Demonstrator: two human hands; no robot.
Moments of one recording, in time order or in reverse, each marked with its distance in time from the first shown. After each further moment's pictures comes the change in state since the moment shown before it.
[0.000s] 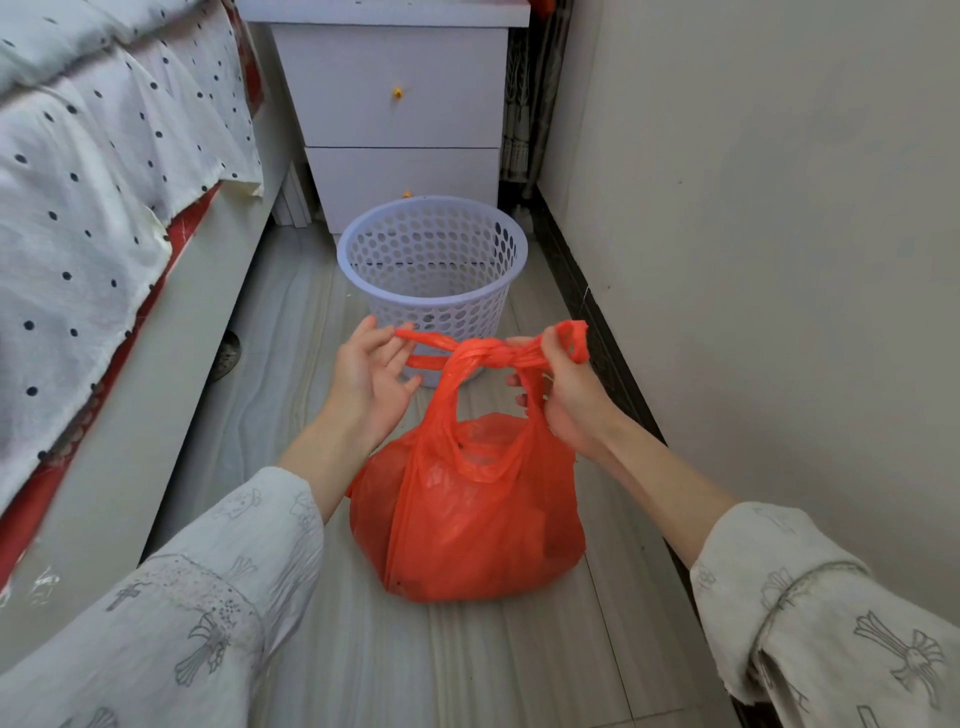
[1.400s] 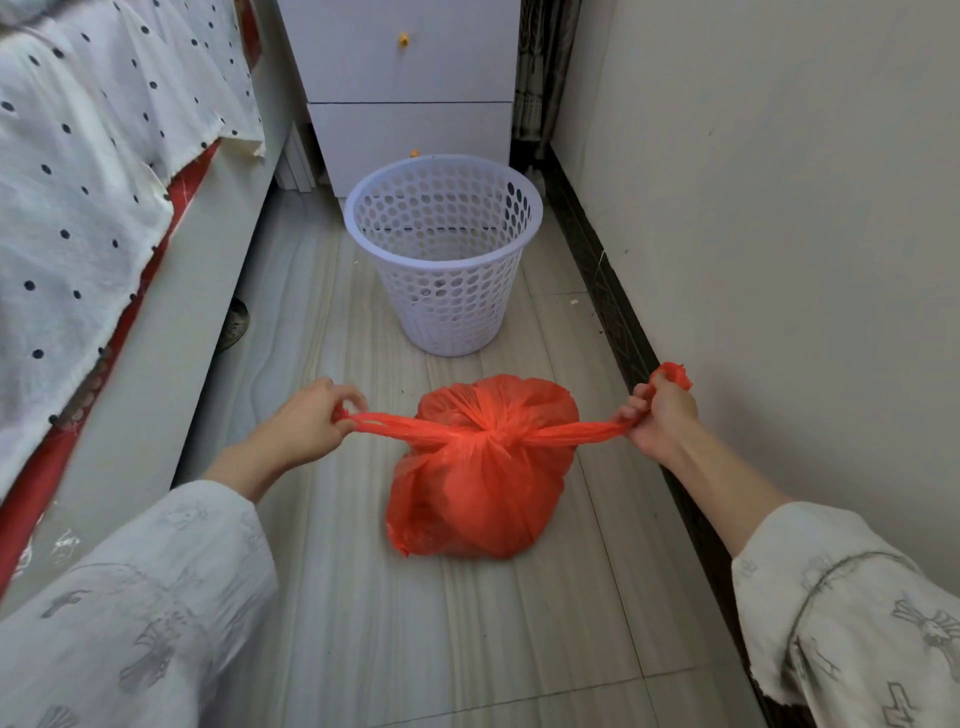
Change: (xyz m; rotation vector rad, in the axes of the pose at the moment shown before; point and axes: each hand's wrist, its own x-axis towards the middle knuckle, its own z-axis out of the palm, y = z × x) left_hand 0.008 0.010 -0.117 1.903 -0.165 0.278; right_hand -0.003 0.034 -0.078 0.349 0.551 0.300
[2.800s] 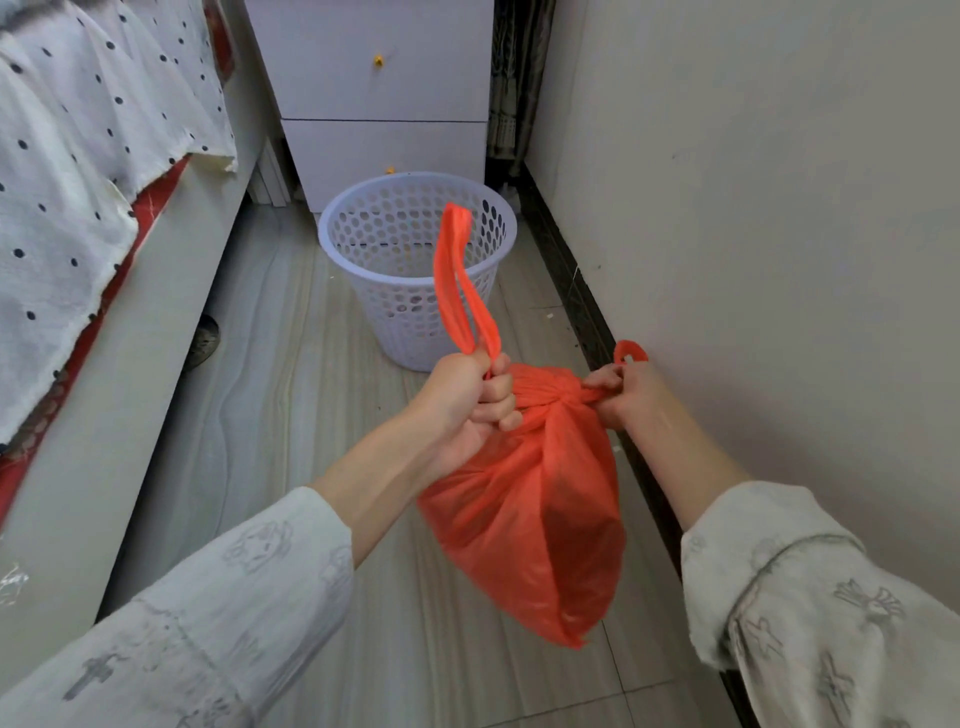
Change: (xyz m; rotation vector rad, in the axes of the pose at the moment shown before) left_hand -0.010 0.186 -0.010 -1.590 -0.343 -0.141; right_hand 0.003 -0.027 0.025 0.448 -0.141 0.221
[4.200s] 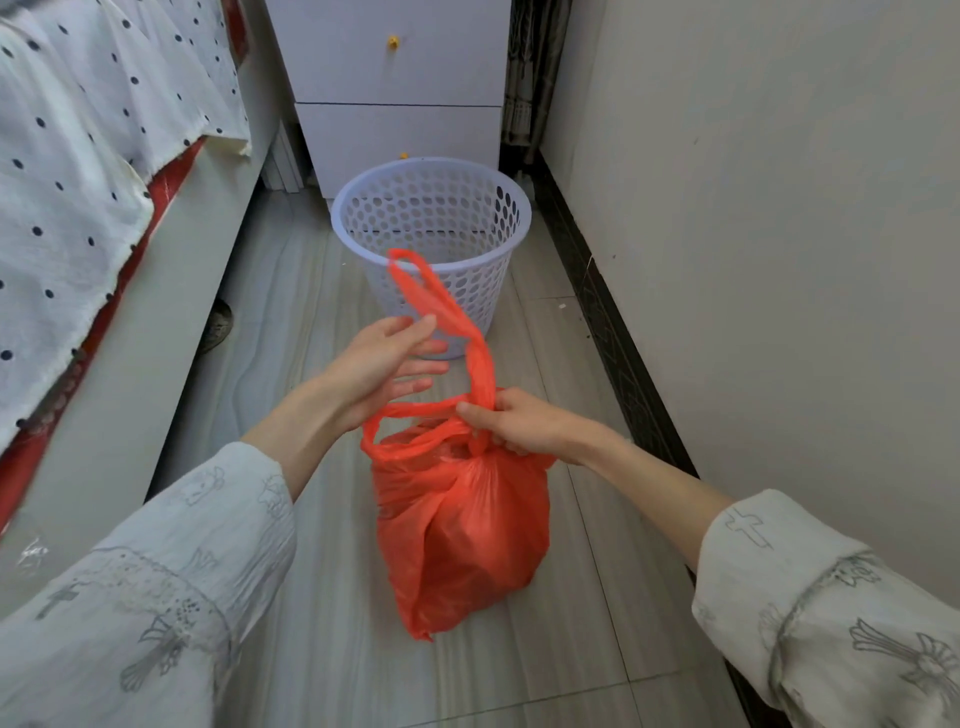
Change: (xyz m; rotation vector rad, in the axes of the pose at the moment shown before) left_hand 0.012 0.022 -0.085 0.372 0.239 0.072; right_hand -0.050 0.090 0.016 -1.833 -0.611 -0.262
